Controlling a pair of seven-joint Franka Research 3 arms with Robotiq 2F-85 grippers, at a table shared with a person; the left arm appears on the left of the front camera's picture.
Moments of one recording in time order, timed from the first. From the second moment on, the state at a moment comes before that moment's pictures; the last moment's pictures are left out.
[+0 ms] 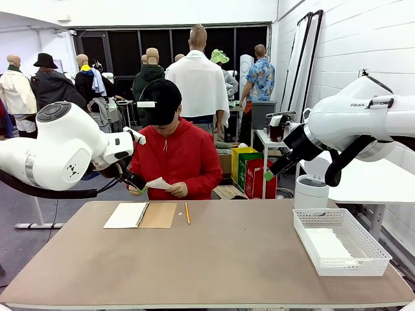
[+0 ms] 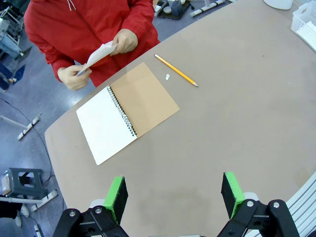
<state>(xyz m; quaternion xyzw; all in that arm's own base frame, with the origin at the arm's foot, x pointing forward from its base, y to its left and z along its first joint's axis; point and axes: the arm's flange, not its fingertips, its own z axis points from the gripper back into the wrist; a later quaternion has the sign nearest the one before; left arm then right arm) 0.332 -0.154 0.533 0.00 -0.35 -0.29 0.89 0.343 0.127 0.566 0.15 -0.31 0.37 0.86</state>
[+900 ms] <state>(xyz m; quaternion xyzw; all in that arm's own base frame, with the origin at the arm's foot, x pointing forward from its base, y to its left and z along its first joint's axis) 0.332 -0.154 0.533 0.00 -0.35 -0.29 0.89 0.343 0.127 0.566 0.15 -0.31 0.37 0.86</state>
